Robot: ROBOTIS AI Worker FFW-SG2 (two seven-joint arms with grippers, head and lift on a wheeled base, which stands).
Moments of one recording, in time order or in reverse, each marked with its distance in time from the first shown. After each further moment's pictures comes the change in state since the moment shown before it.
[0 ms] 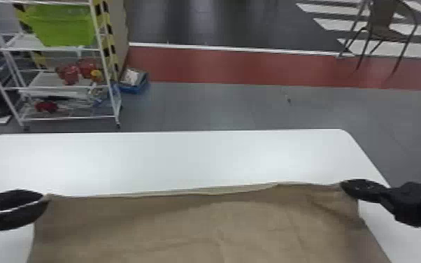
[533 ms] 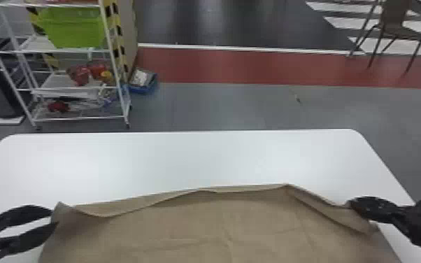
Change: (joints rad) left arm 0.079 0.002 0.055 0.093 0.050 -0.316 -0.028; right arm 0.118 0.000 0.004 -0.046 -0.011 -0.101 0.013
